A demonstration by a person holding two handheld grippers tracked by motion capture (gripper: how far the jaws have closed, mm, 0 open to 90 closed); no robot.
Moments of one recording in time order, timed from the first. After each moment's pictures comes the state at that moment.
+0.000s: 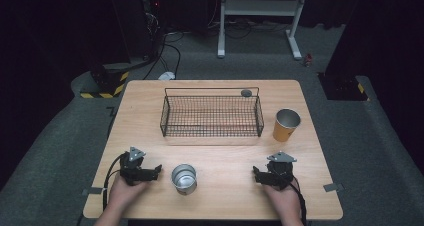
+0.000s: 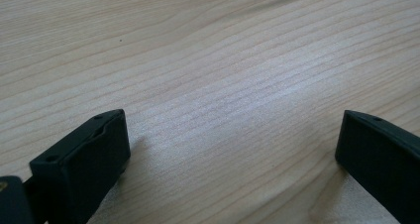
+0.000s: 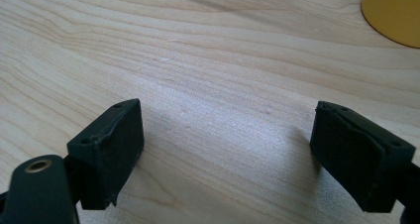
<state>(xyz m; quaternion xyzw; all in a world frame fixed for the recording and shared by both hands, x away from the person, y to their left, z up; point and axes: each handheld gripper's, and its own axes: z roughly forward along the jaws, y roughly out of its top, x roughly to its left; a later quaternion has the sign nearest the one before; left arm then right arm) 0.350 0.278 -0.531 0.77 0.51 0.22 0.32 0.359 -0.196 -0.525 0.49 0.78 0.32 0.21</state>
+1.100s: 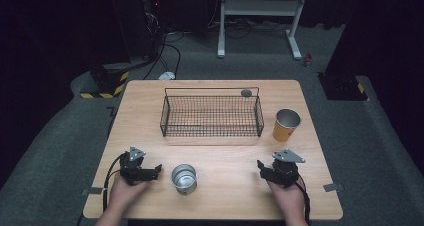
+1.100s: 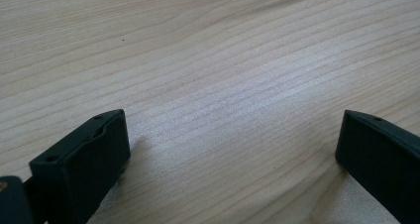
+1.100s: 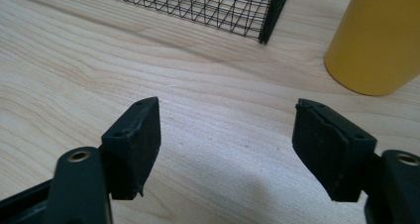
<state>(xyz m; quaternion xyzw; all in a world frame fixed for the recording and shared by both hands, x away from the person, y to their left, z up) 0.350 0.277 -0.531 0.76 0.52 0.22 0.32 0.353 -0.205 -0.501 0.47 0.77 0.36 0.24</state>
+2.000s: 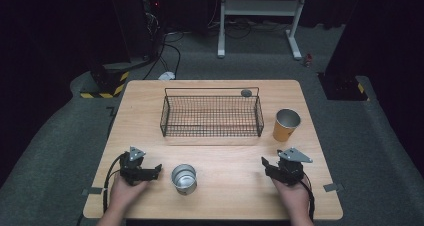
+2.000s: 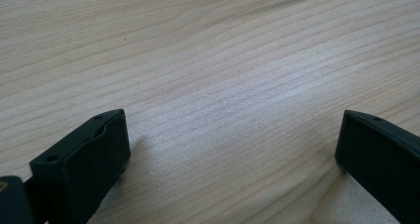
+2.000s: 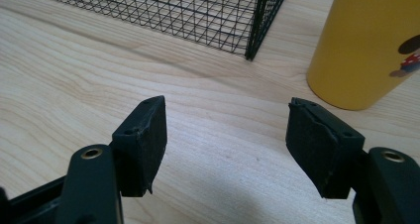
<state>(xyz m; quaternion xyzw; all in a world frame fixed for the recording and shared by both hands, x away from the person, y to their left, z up) 0.350 0.277 -0.531 0.76 0.52 0.22 0.32 0.355 -0.219 -0.494 0.46 0.76 0.39 0.25</state>
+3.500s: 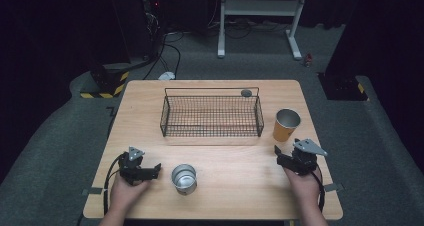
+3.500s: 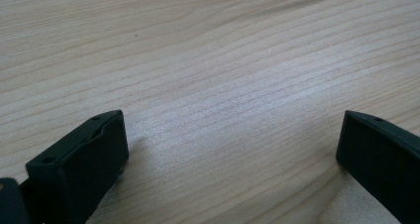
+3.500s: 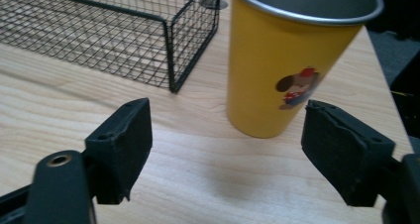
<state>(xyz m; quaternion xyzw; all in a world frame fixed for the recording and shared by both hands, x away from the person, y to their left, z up) 0.350 0.277 -0.531 0.75 0.54 0.23 0.31 0.379 -0.254 -0.483 0.48 0.72 0.39 0.31</state>
